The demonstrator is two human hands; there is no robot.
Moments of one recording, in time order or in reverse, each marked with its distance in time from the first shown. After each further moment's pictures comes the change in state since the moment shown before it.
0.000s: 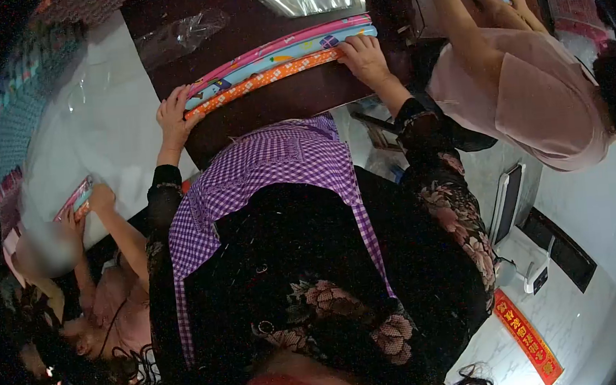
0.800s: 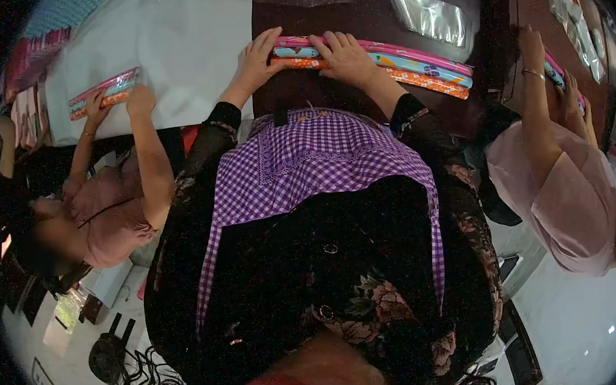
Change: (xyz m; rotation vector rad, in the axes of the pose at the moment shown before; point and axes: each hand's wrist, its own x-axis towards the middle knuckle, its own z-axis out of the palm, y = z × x) left_hand -0.001 0.014 -0.005 -0.170 0.145 -0.149; right_hand 0.141 -0.180 0.056 0.109 -0.203 -0.483
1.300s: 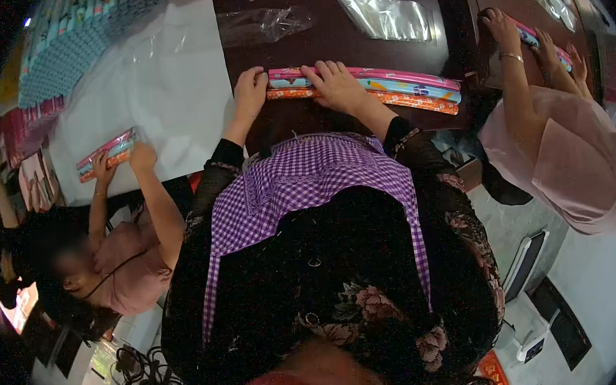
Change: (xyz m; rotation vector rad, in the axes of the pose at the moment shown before) left_hand 0.038 0.036 0.008 -0.282 0.062 -0.381; right_hand -0.032 -0.002 -0.013 0.049 0.054 0.177
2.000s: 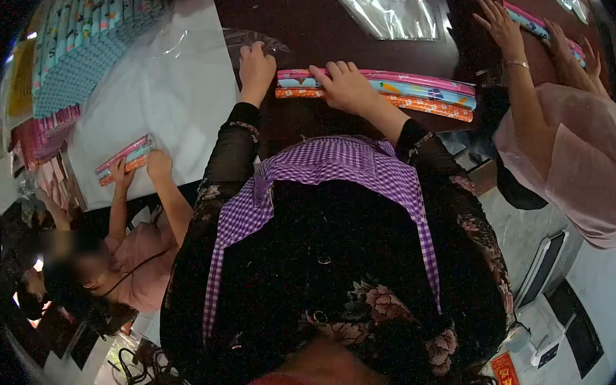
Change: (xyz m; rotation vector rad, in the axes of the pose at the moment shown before) left_hand 0.073 0.007 0.015 0.517 0.145 0.192; right_hand 0.005 0.004 -0.007 0.058 0.030 0.060
